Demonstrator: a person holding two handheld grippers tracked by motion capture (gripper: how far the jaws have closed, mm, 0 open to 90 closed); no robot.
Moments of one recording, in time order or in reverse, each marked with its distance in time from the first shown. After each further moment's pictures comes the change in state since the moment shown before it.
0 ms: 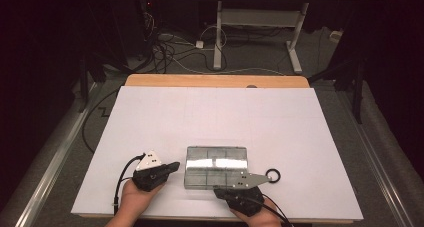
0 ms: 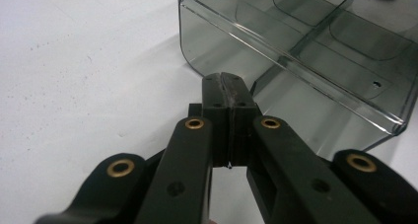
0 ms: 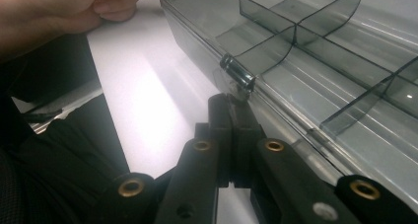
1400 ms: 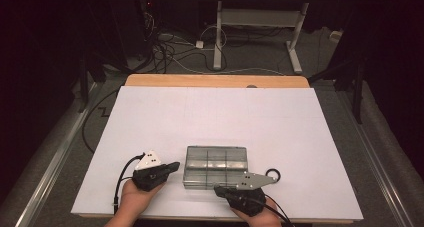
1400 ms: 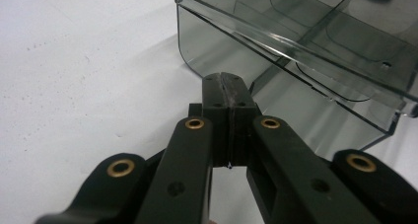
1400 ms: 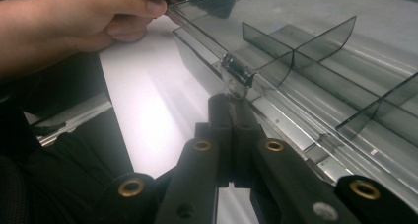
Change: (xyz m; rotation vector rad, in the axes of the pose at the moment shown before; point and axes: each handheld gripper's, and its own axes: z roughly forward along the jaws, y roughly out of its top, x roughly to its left) left arm 0.001 0.000 -0.001 -0.004 -0.014 -0.006; right arm 0.000 0.002 -0.007 -0.079 0.014 -0.013
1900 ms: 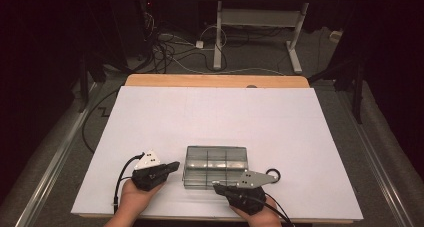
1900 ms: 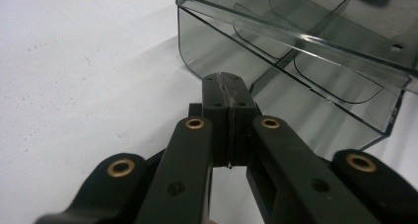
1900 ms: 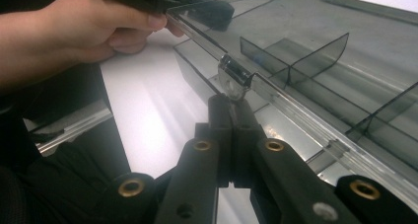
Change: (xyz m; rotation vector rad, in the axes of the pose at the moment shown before) left arm 0.001 0.000 -0.001 -0.008 -0.005 -0.006; right arm 0.001 0.006 -0.002 -0.026 -0.006 -0.001
